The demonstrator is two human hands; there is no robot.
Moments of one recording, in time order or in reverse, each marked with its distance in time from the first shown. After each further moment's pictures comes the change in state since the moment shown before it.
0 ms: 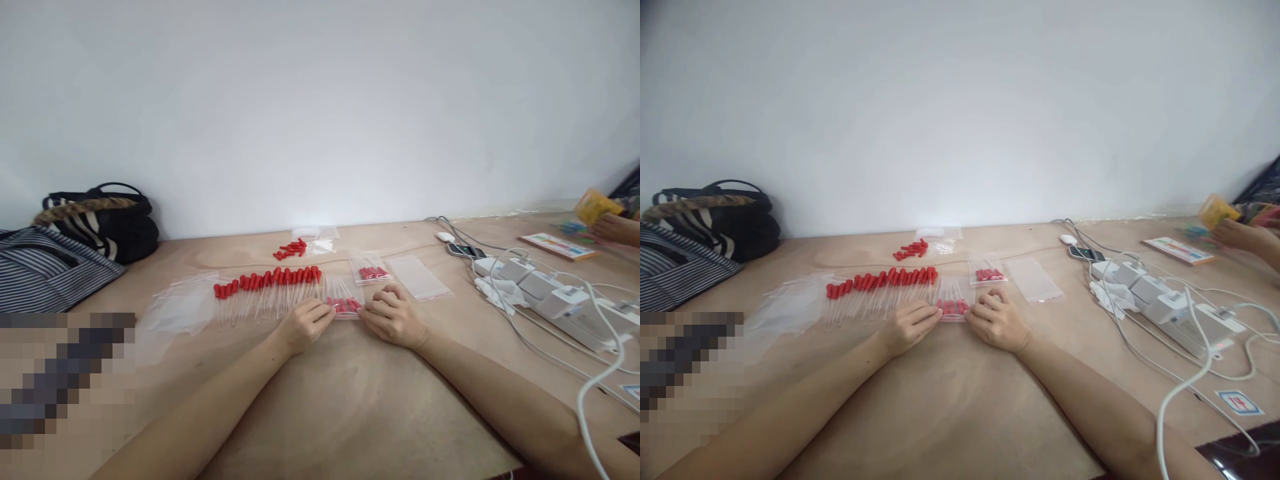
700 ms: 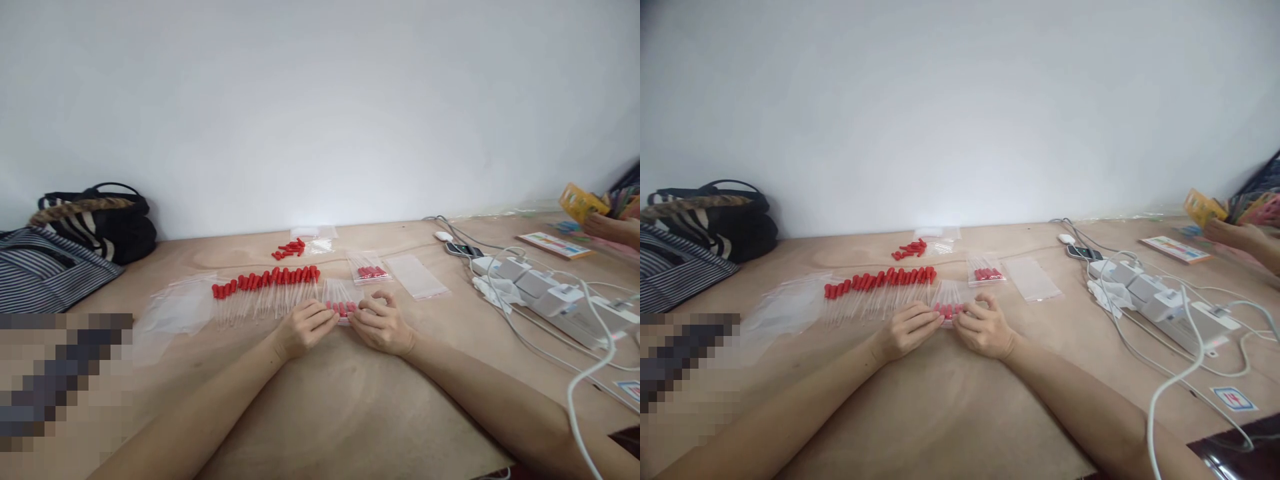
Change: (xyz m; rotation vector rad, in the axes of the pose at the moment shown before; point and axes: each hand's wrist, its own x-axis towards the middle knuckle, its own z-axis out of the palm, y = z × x) left_hand -0.004 -0.001 -0.001 -0.055 0.104 0.111; right_hand 0.014 -0.018 0.006 -0.022 0.242 -0.044
